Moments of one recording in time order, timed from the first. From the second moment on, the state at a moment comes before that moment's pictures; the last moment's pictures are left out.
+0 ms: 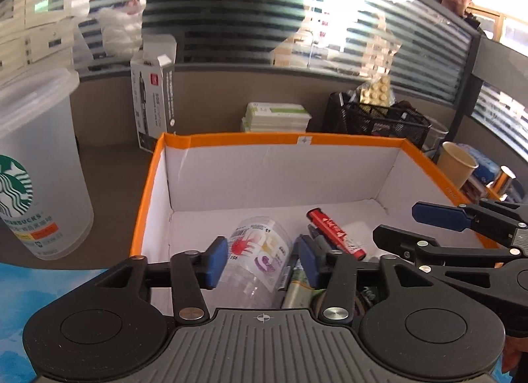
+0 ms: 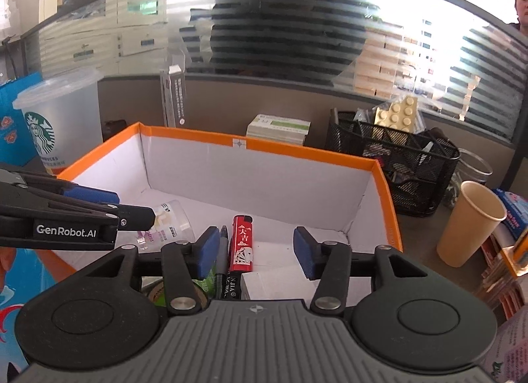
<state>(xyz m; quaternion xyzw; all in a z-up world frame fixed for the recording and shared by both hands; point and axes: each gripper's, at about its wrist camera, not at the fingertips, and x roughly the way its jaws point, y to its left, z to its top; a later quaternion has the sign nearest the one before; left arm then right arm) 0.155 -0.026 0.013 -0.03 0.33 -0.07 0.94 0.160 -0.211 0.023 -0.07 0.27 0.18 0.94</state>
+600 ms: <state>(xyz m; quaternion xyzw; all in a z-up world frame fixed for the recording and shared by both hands) 0.061 -0.006 0.051 -0.02 0.26 -0.03 0.96 0.051 -0.235 0.057 0.00 0.18 0.16 0.97</state>
